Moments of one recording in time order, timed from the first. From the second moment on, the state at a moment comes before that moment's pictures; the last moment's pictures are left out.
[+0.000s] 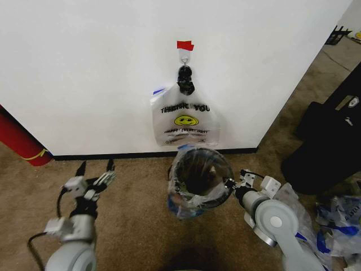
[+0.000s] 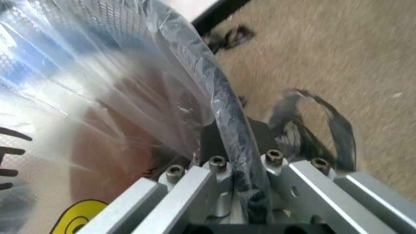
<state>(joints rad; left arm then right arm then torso) 1.72 -1.22 -0.62 -2.23 -0.50 -0.25 -0.18 -1.22 1.24 0.33 2.11 1.30 -0.58 0.76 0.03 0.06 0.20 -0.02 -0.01</state>
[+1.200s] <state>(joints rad) 1.74 -1.31 -0.53 -2.24 -0.38 -0.27 -0.22 -1.17 1.31 0.28 1.96 1.14 -0.62 0.69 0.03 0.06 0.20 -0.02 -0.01</state>
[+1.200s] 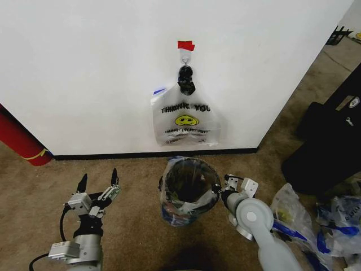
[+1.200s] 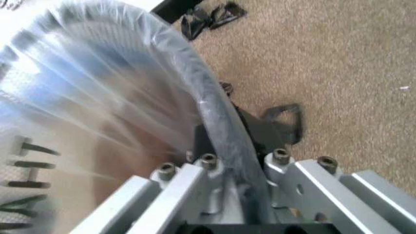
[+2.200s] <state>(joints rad) 1.75 -1.32 -0.53 -2.24 -0.37 -0.27 -0.22 -1.24 1.30 0.27 1.99 0.95 -0.51 0.51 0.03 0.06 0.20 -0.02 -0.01</state>
